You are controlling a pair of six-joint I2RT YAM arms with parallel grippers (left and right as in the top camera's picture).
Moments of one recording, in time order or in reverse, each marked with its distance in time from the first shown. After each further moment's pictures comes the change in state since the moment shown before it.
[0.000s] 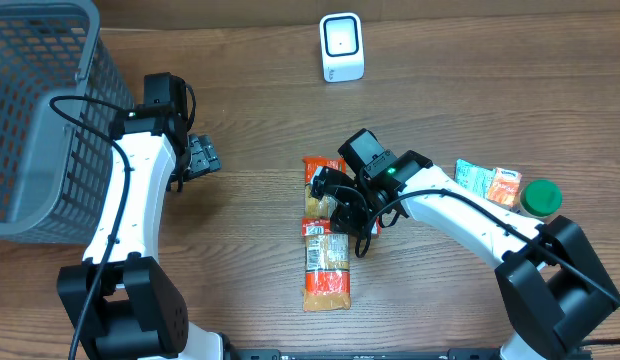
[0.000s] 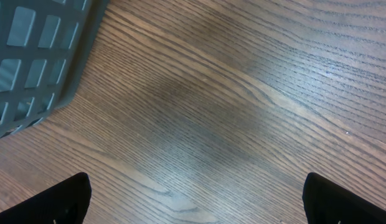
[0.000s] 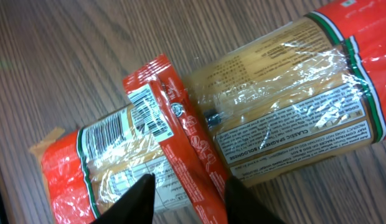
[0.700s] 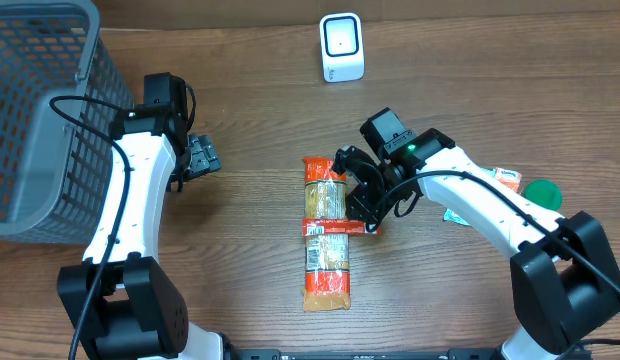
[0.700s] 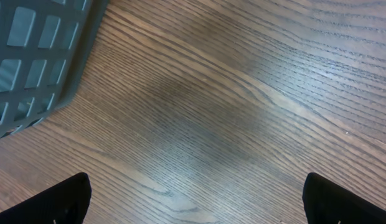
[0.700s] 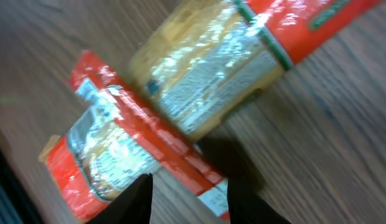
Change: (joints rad) left arm 0.000 0.000 0.000 0.000 0.000 0.000; right arm -0.106 0.000 0.078 -0.148 0.025 0.167
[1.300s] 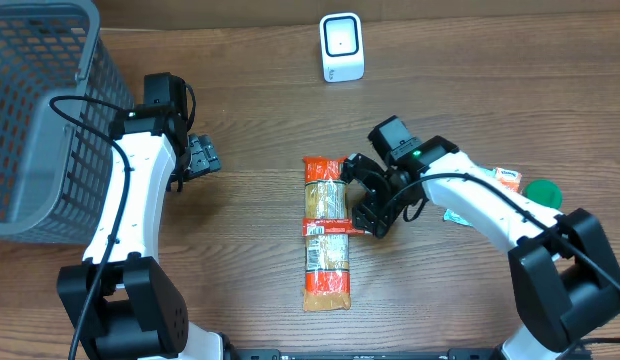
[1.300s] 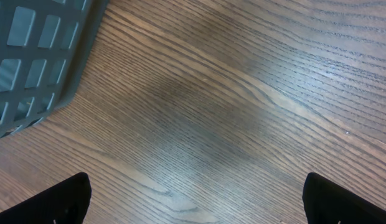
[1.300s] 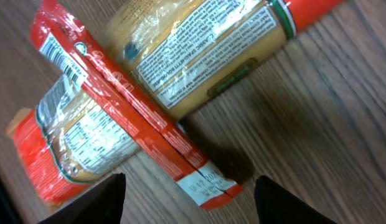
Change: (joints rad) left arm 0.000 0.000 0.000 0.000 0.000 0.000; right arm -0.038 0.000 -0.082 0.032 -0.021 -0.124
